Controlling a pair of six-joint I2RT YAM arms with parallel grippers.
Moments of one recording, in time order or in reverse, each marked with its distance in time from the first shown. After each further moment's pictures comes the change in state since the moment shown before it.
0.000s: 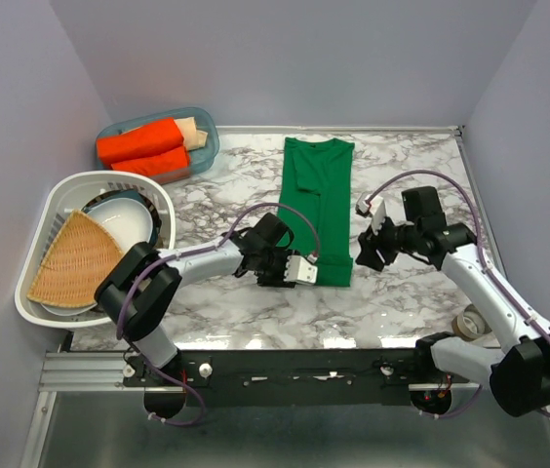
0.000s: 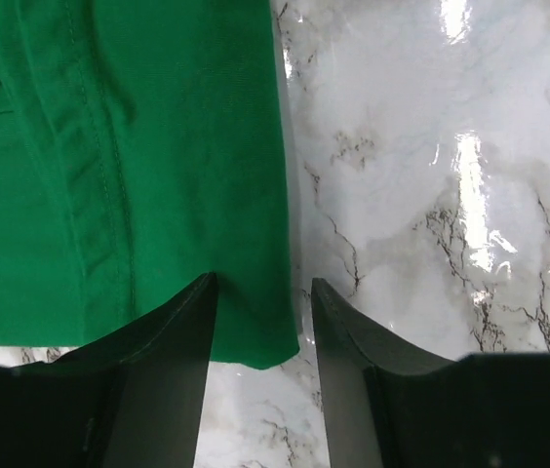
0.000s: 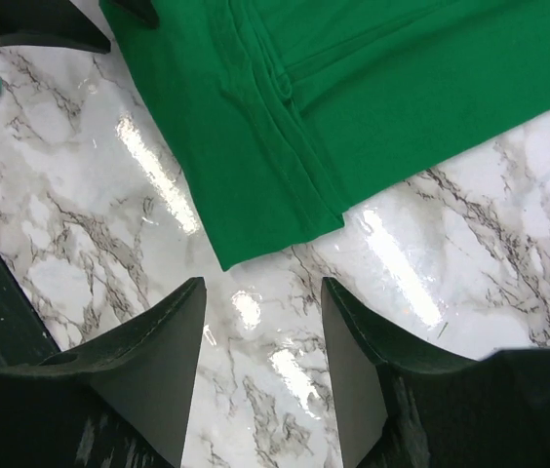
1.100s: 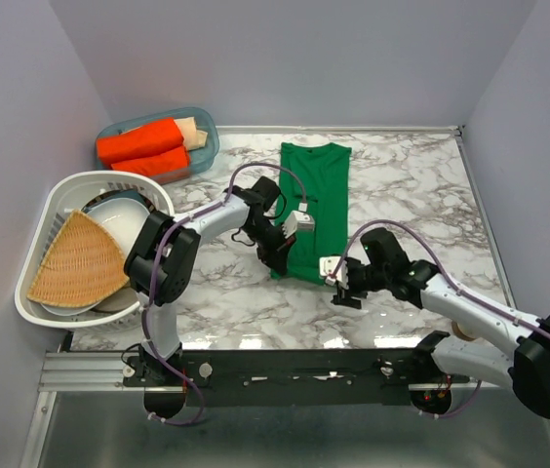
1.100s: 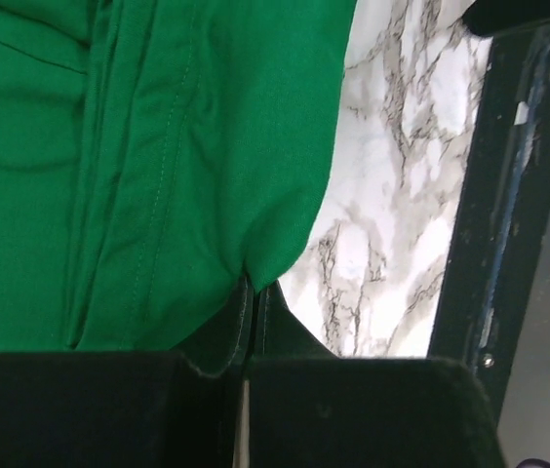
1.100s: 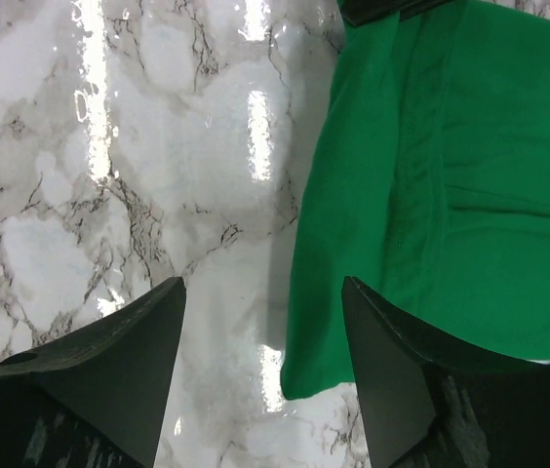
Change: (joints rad) left arm 0.177 0.302 0.455 -0.509 0.379 -0.341; right arm 0.353 -0.092 -0.328 0.327 0.019 -0.306
